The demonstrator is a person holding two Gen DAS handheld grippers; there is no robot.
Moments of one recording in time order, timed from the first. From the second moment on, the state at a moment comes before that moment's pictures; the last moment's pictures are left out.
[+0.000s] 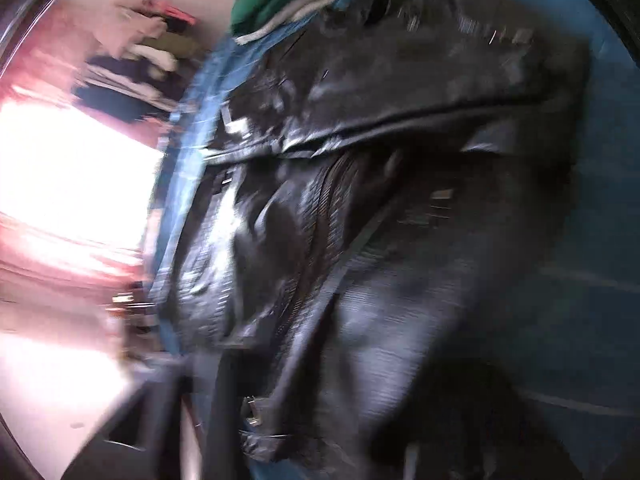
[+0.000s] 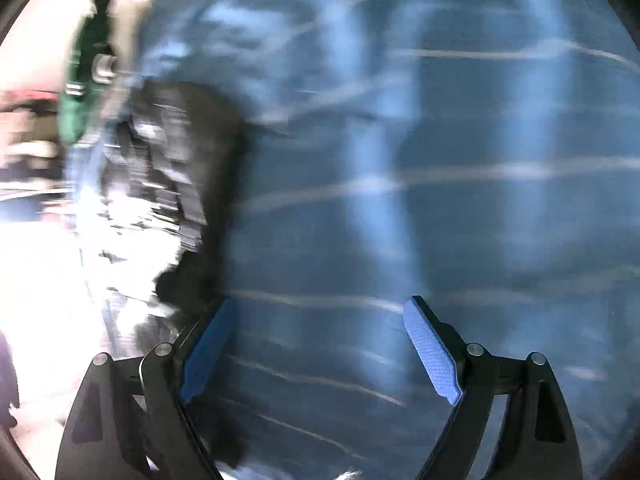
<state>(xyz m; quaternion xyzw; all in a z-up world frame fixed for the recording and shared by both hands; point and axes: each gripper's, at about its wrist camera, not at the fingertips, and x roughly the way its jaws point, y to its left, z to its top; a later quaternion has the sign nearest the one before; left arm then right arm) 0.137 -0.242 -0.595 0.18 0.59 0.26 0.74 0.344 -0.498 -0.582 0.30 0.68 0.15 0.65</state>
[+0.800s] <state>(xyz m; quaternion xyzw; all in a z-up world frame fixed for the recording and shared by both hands) 0.154 -0.066 -0.489 -0.05 0.61 0.09 0.79 0.428 -0.227 -0.461 0.34 0.67 0.20 0.63</state>
